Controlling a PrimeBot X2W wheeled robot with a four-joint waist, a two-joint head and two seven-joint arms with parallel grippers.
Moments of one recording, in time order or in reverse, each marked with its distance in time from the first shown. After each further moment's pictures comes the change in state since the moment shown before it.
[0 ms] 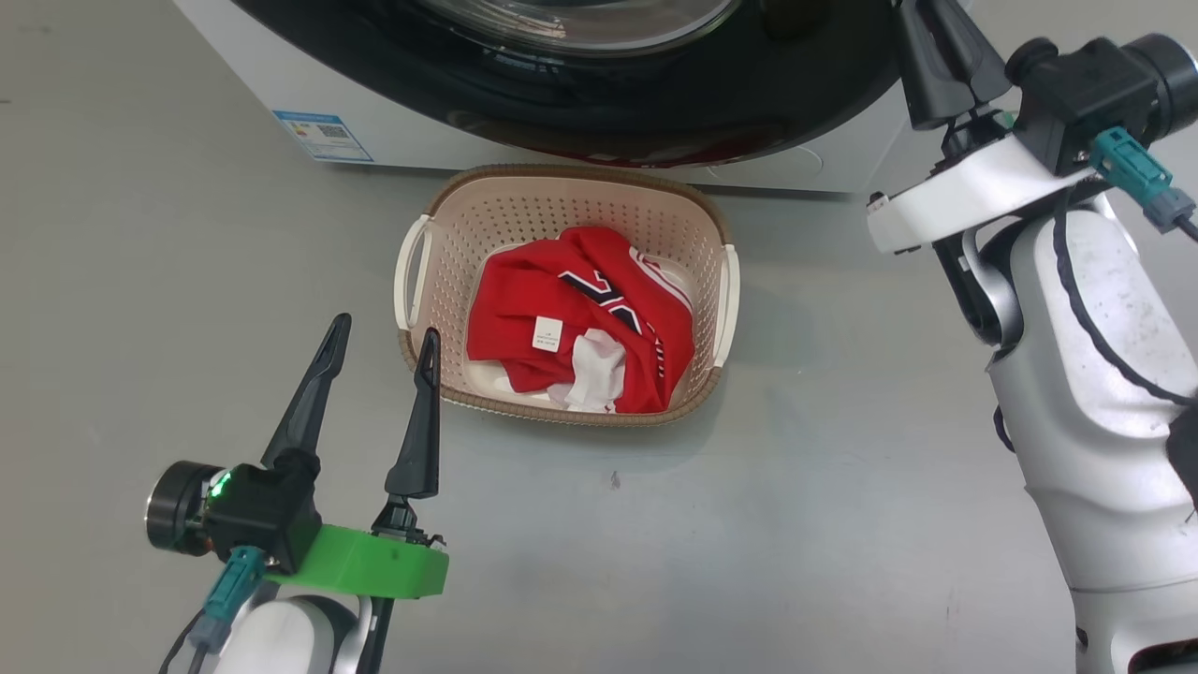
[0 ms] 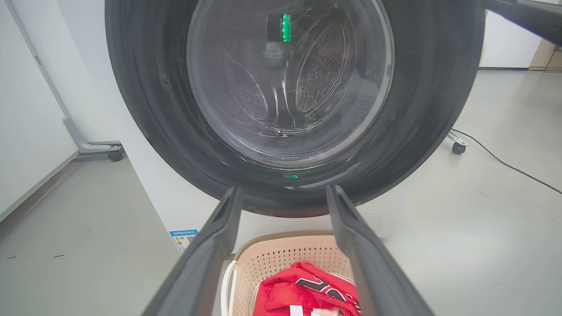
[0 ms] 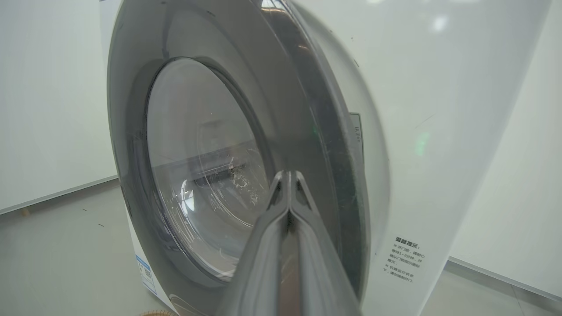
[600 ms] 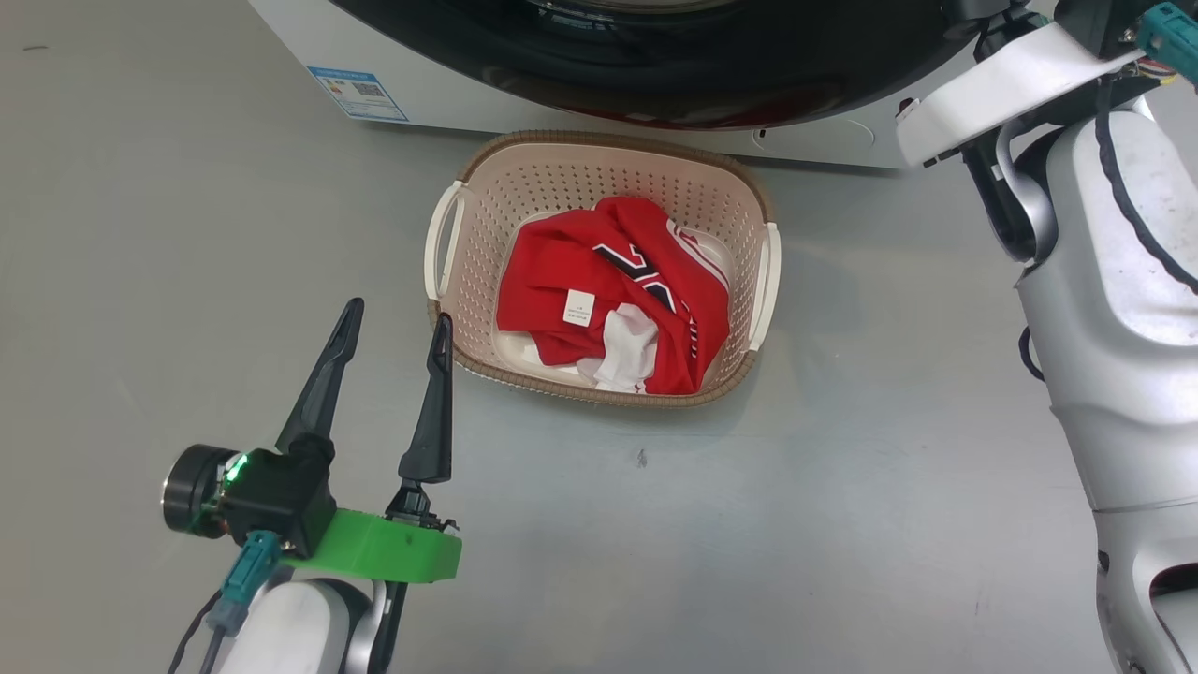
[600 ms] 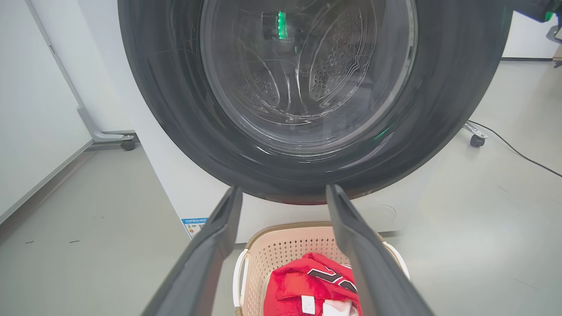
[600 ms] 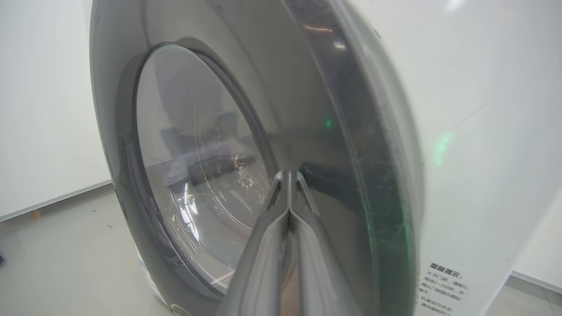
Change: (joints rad) left arm -0.048 -0.019 -0.015 0.055 0.000 0.000 -0.032; right arm -0.183 -0.018 -0.002 0.162 0.036 0.013 0.012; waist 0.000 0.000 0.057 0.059
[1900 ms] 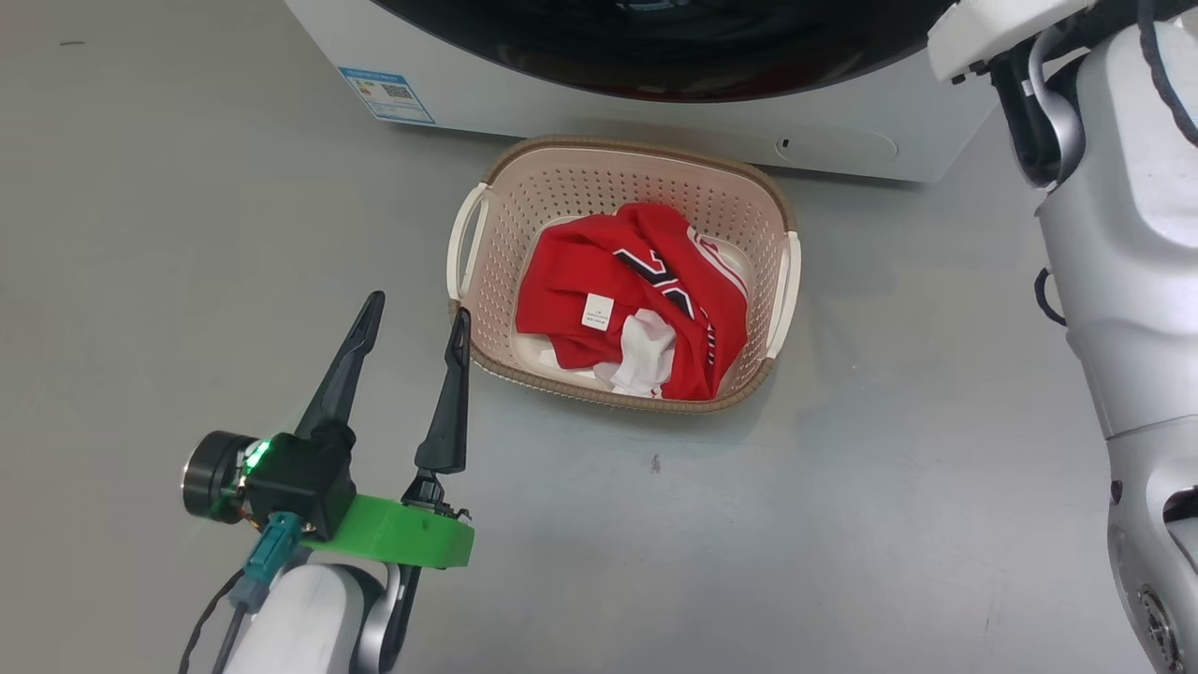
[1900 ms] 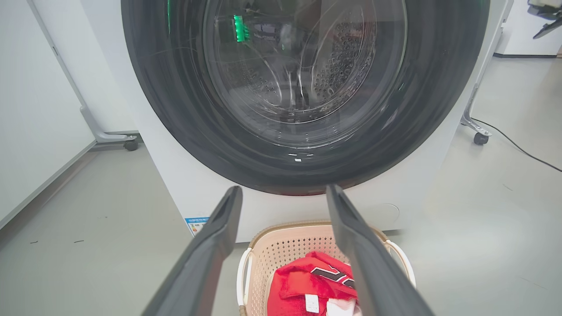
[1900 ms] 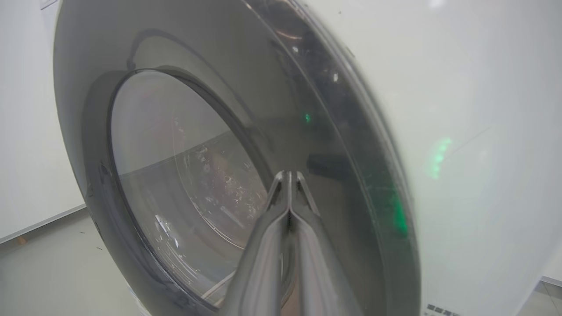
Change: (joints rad) left arm -0.044 -0.012 -0.030 0.072 0.000 -0.006 -0.019; right arm -0.181 0.000 -0.020 0.254 0.031 0.005 -0.051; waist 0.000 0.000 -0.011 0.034
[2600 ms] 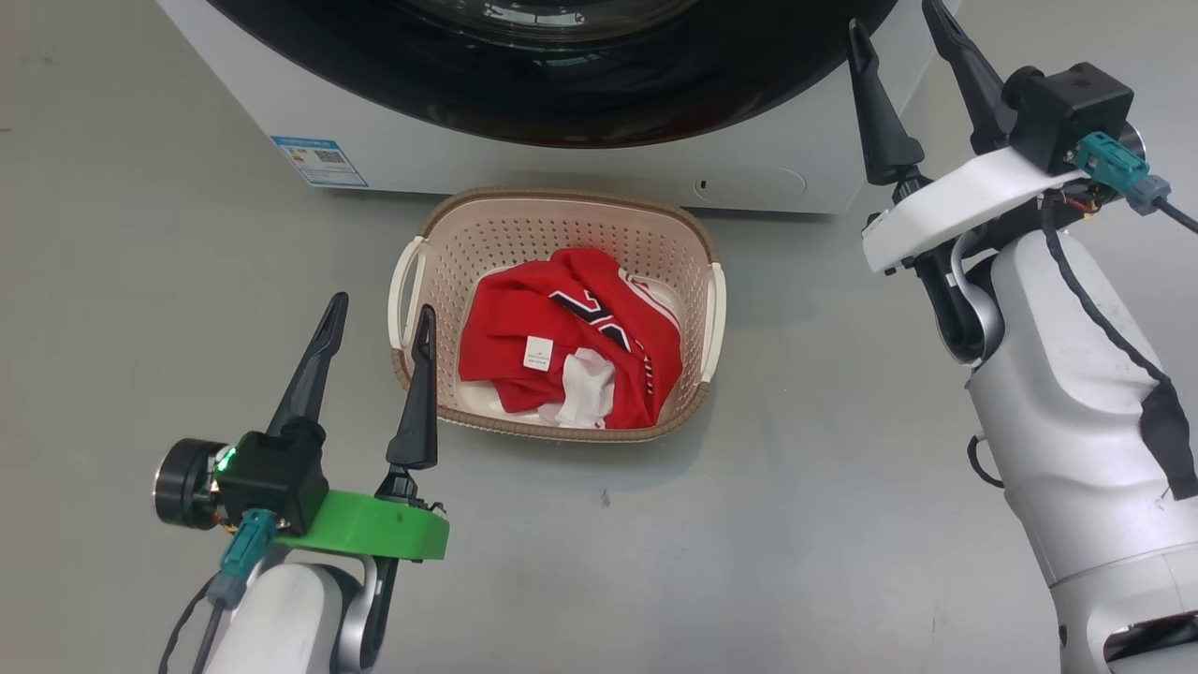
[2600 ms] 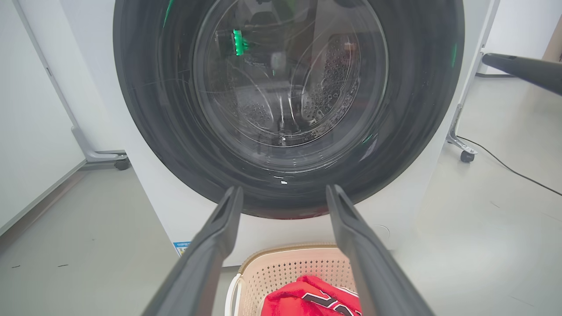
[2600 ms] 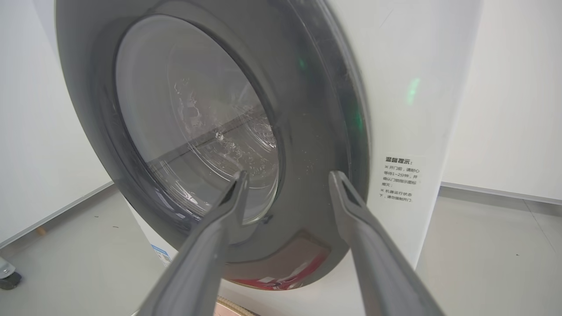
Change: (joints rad) left arm 0.004 0.006 0.045 0.017 0.002 0.012 0.000; right arm 0.288 0.047 0.005 -0.078 0.091 0.000 -0.020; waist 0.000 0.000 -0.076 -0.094
